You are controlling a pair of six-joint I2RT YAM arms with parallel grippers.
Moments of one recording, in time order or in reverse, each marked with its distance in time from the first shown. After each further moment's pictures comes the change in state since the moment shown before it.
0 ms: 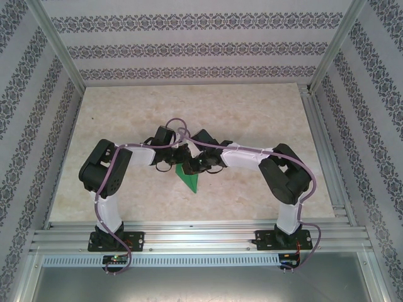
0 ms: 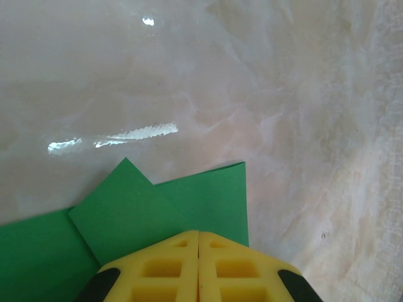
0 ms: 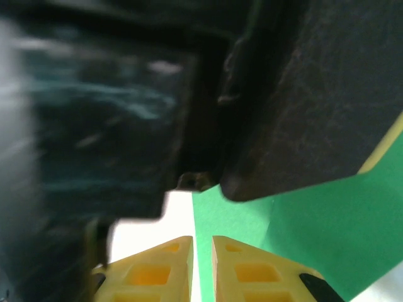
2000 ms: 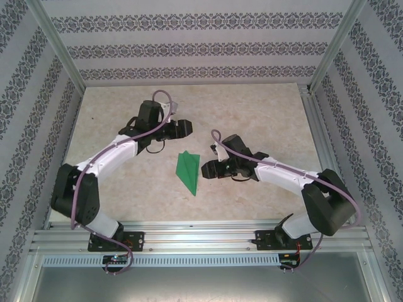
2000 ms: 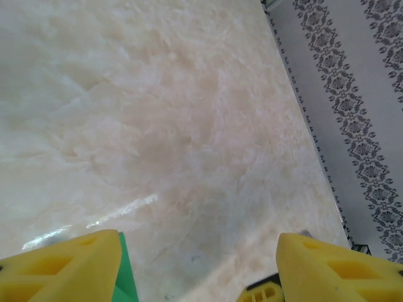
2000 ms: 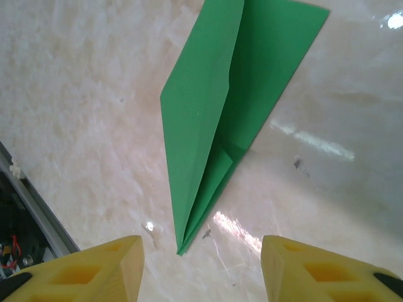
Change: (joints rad) left arm 0.049 -0.374 0.166 -0.260 -0.024 0.065; right arm -0.128 -0.422 -0.369 0.076 -0.037 0.040
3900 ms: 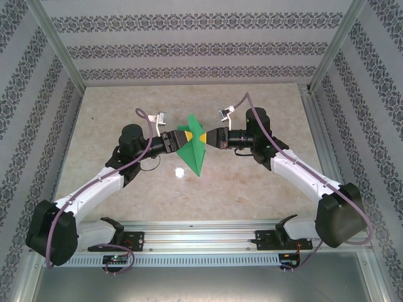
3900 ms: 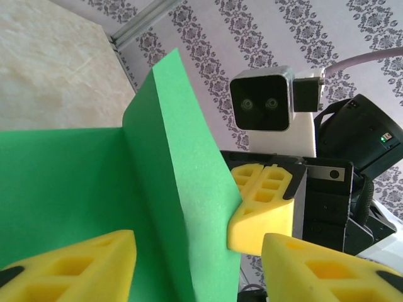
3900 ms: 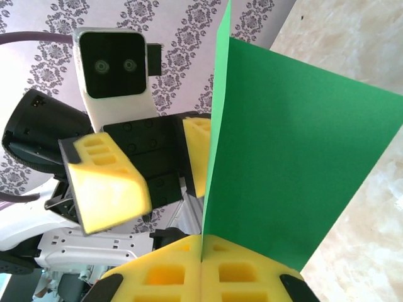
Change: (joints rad) left arm -0.078 -0.318 -0.380 0.583 0.182 -0.395; right arm -0.164 -0.133 0.135 0.342 -0.468 0.326
